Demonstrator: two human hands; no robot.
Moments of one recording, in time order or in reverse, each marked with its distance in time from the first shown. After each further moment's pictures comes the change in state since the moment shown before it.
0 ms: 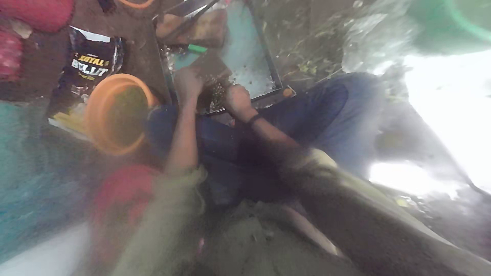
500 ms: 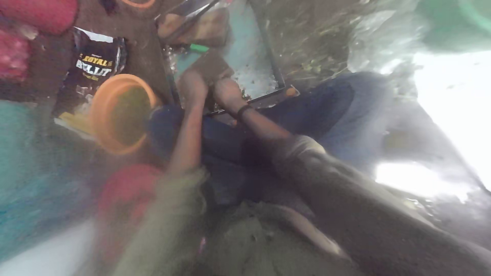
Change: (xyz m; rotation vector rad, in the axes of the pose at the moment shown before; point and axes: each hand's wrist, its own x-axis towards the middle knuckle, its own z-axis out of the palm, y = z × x) left_hand -0.004 0.008 0.016 0.223 -0.015 -0.049; right_hand 0.028 -0.031 0.003 -0.036 -0.036 -0.086
